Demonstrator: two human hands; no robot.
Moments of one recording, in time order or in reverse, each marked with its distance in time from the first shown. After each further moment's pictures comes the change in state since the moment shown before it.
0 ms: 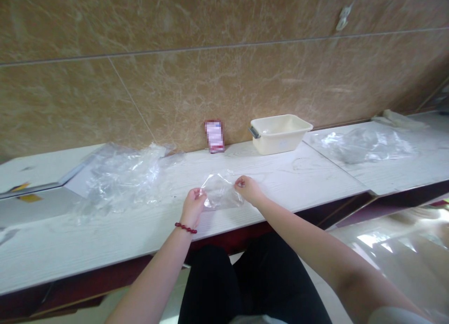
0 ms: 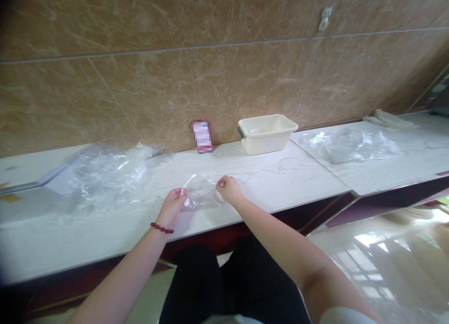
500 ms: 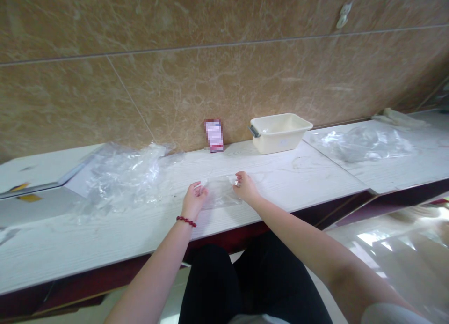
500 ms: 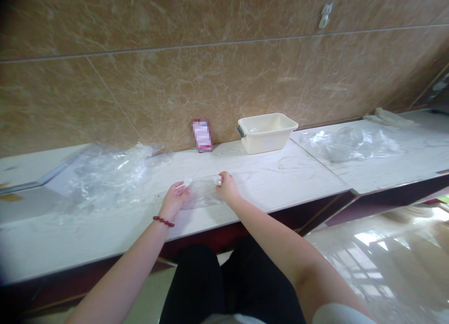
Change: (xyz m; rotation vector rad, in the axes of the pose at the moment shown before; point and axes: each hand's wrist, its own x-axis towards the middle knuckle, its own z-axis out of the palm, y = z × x) left_hand 0.020 -0.009 -0.001 0.078 -0.021 0.042; right_hand 0.004 0.001 0.012 0.090 0.059 -0.013
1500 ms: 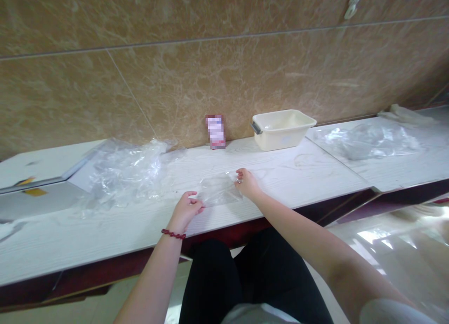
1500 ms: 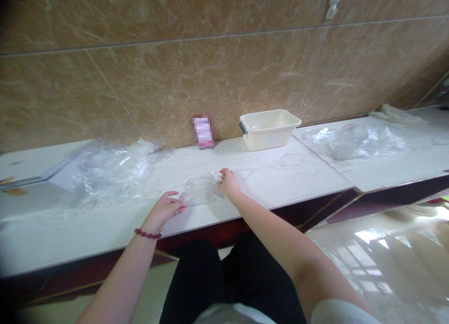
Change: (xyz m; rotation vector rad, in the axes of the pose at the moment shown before) left_hand -0.038 0.012 -0.034 0.021 -0.154 -0.222; right_hand 0.004 0.002 0.000 0.008 -0.033 0.002
